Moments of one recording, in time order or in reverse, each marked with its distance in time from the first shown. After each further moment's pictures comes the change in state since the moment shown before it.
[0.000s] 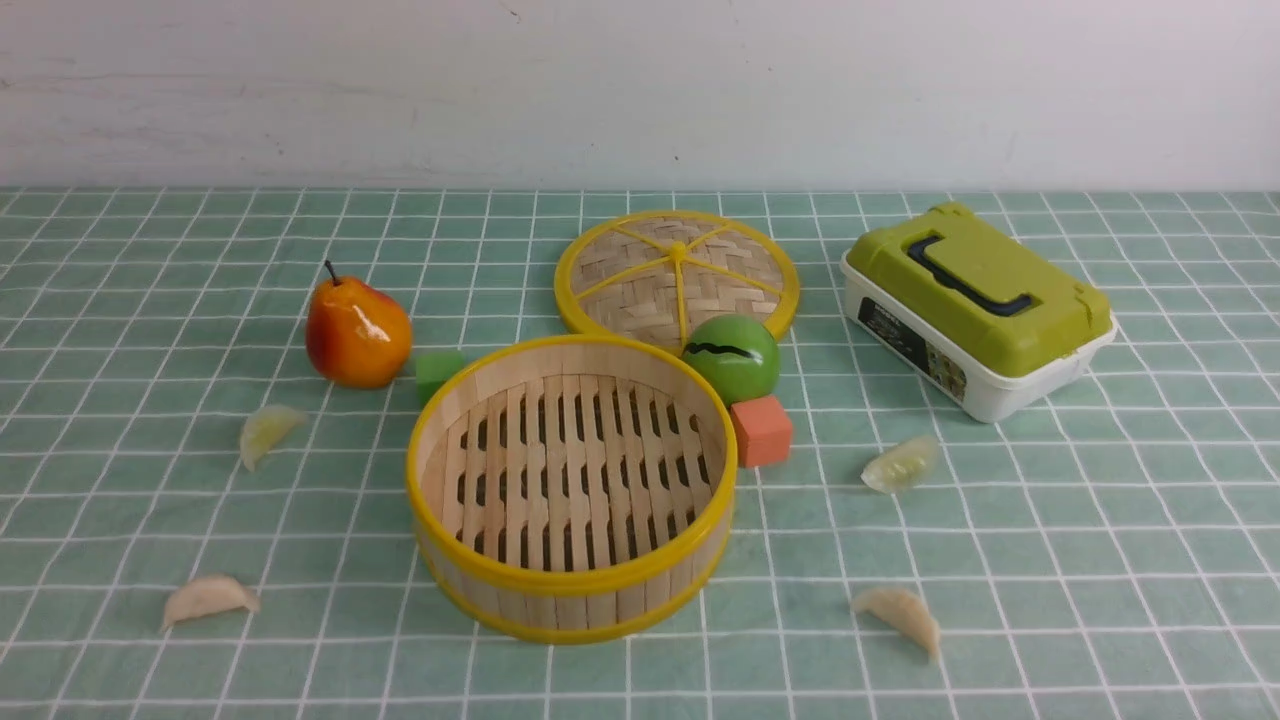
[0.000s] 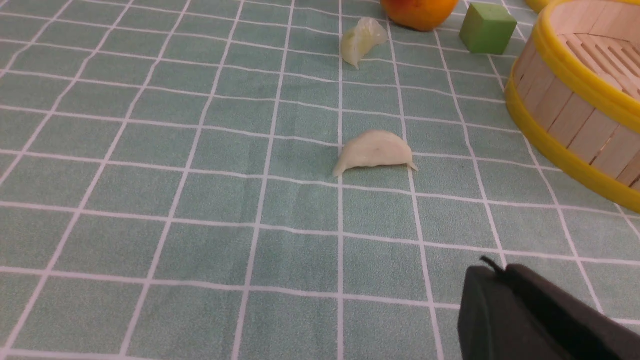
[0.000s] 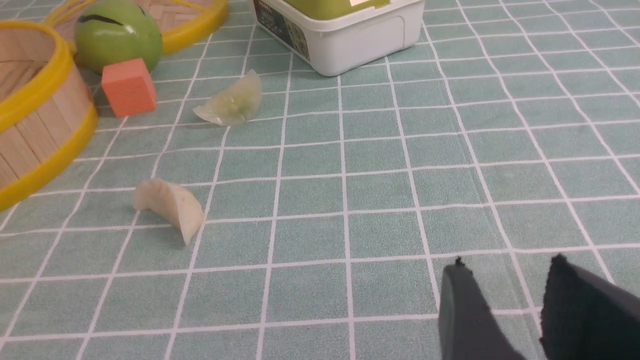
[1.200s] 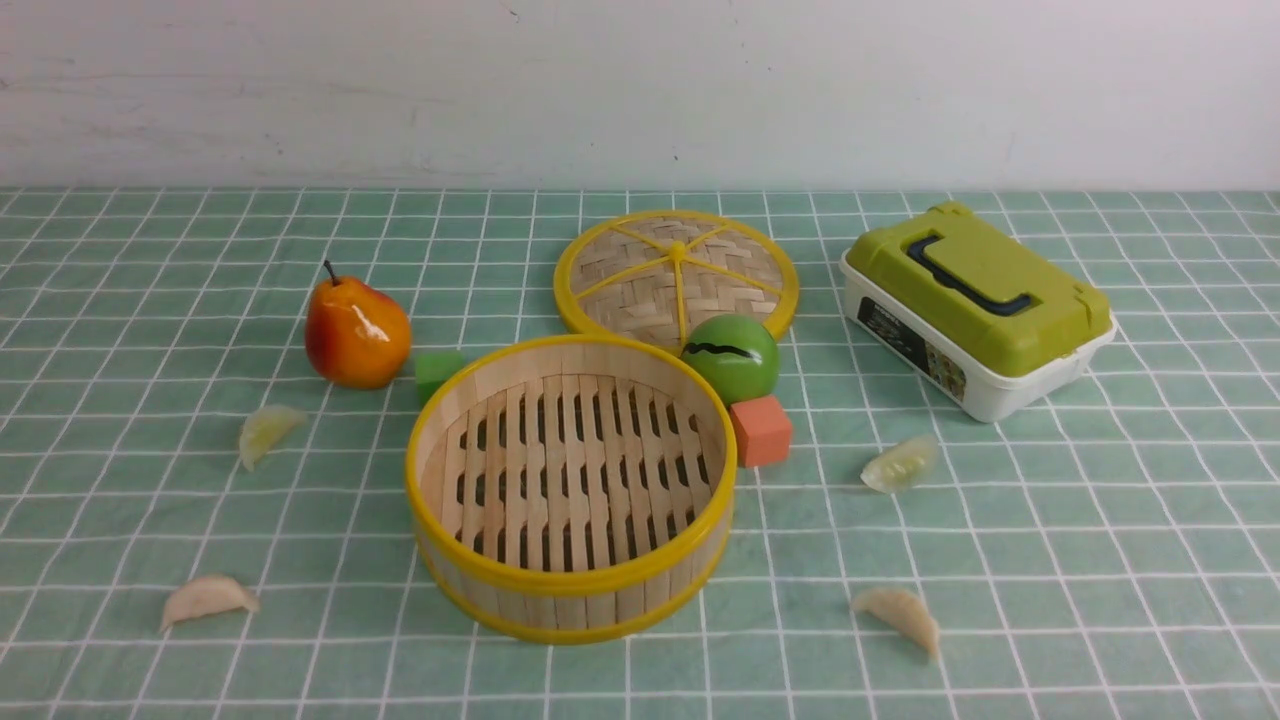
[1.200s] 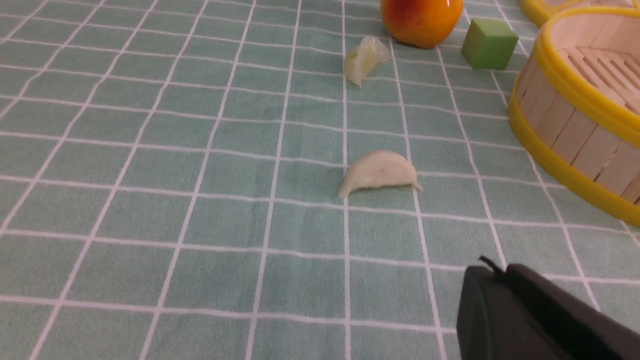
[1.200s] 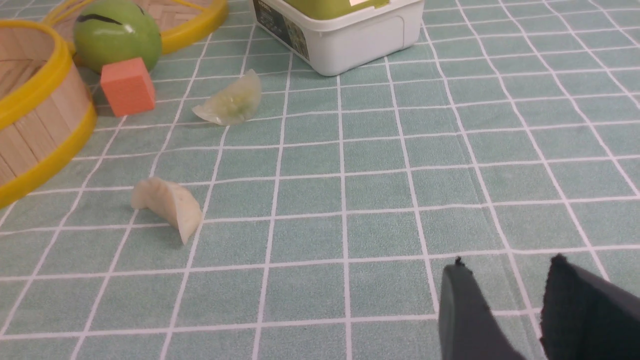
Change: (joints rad) right arm 0.000 0.000 0.000 -0.014 -0.004 0.000; left arm 0.000 0.000 0.000 0.022 -0.065 0.001
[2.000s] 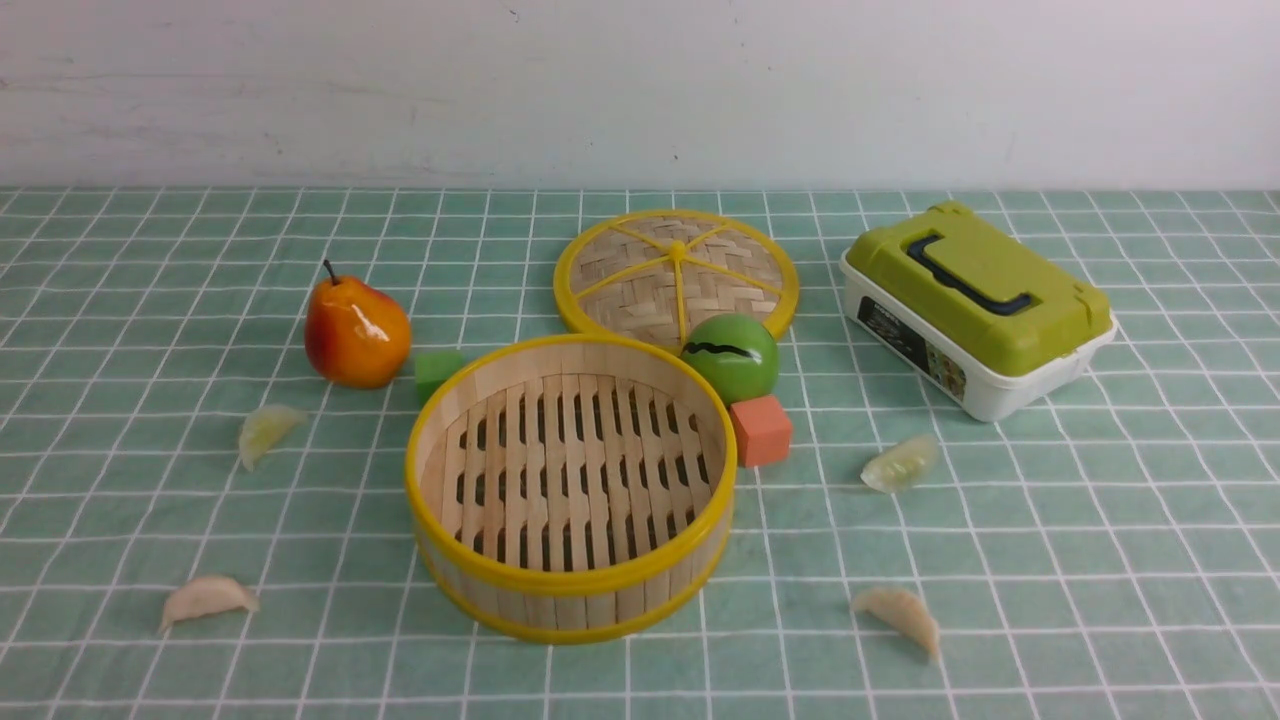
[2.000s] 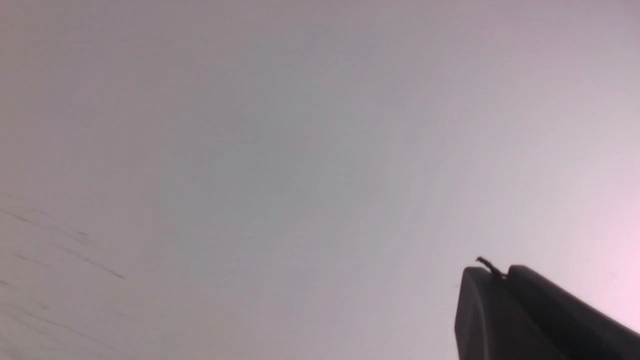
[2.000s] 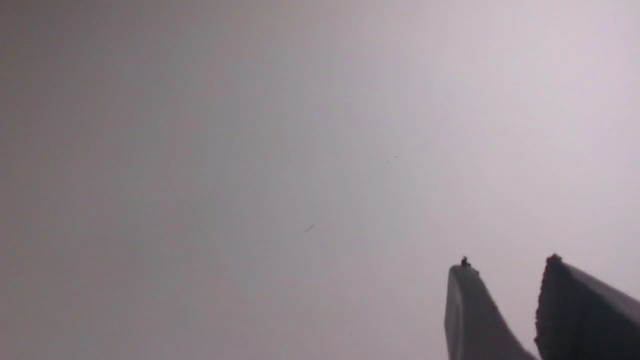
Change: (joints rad) right arm 0.000 0.011 -0.079 0.041 -0.881 0.191; left arm 0.000 0.000 -0.079 0.038 -0.868 -0.492
